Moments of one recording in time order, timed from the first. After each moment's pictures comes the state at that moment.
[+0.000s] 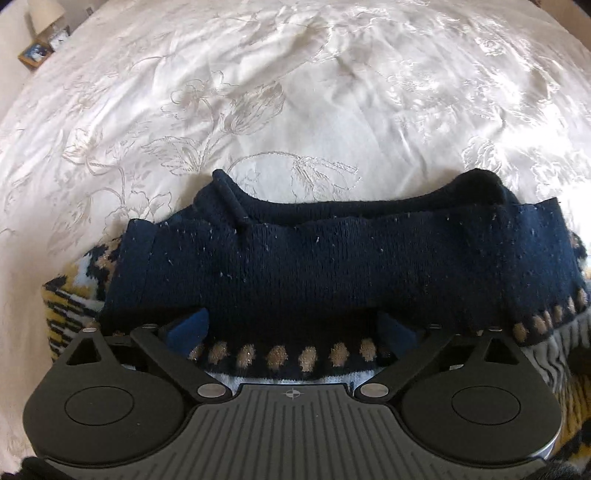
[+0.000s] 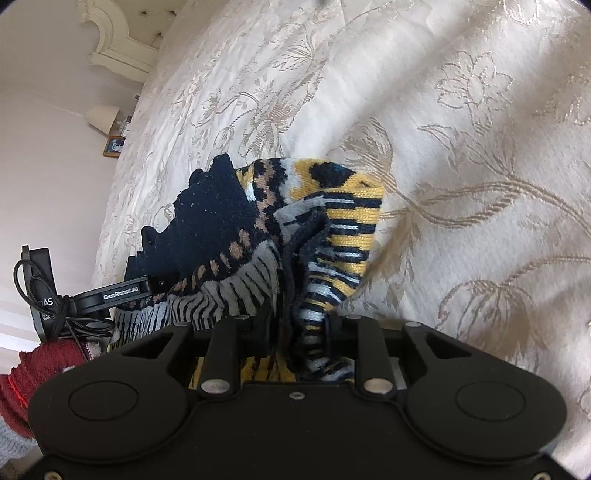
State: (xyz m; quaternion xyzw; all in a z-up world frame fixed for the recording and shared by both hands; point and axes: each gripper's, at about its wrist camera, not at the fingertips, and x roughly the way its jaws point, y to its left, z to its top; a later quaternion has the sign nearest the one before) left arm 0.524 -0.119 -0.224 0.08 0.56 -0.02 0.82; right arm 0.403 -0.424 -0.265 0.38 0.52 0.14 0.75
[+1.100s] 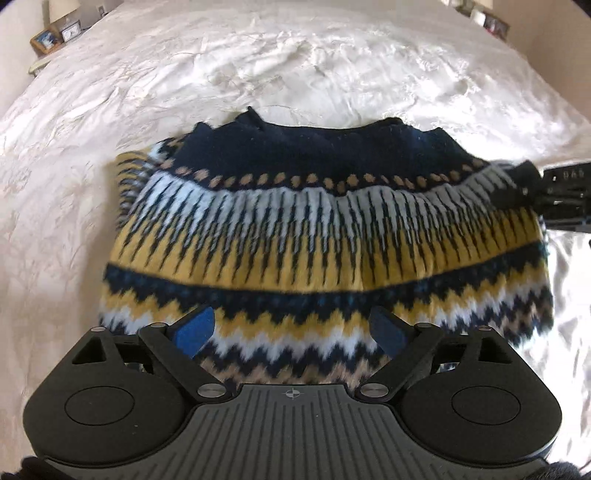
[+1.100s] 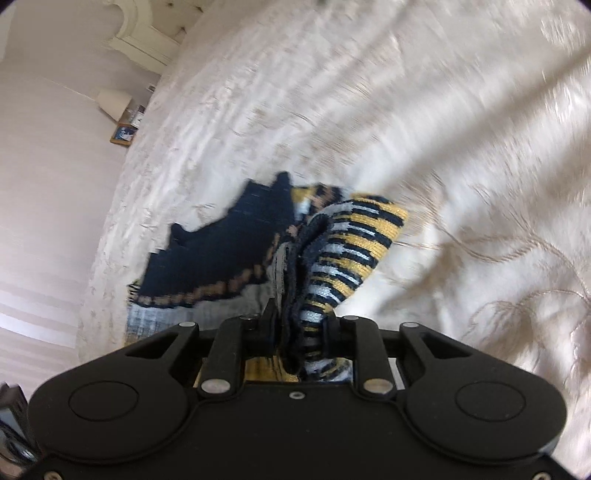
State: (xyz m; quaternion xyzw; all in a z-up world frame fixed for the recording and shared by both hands) left arm 0.348 -0.072 -0.158 0.02 0.53 -0.06 0.85; right arm 0.404 -0.394 -0.202 0.33 0.51 0.14 0.78
